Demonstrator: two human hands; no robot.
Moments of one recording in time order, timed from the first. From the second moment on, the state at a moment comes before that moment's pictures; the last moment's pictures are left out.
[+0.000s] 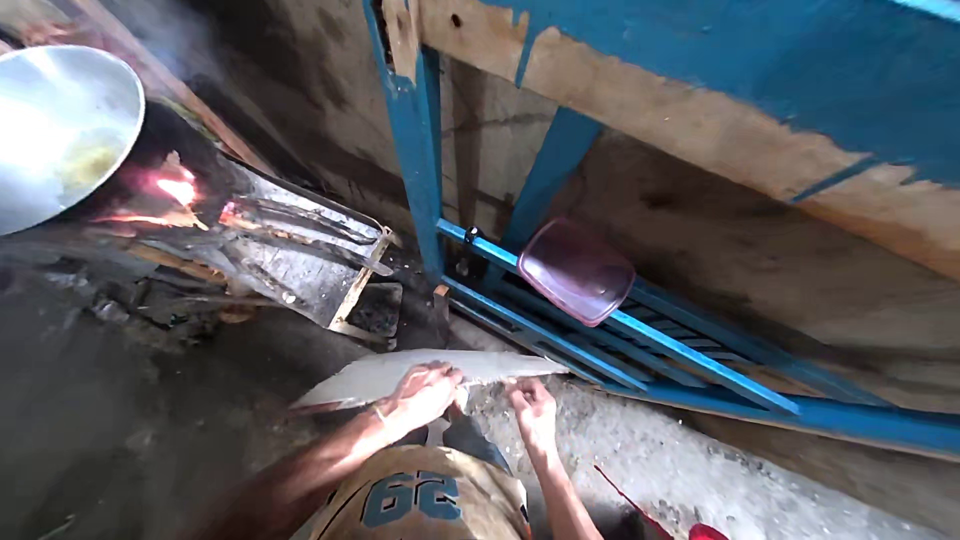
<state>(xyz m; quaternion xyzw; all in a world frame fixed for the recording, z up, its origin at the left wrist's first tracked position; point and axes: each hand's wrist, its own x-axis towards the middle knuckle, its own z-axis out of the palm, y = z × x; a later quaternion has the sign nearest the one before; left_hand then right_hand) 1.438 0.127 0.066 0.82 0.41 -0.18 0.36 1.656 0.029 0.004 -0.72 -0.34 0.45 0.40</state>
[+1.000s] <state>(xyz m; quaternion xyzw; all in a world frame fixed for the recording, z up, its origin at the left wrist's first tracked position) 1.412 0.100 0.043 0.82 0.30 -0.17 0.46 1.705 -0.006 -0.002 -0.68 0.03 0.61 0.40</state>
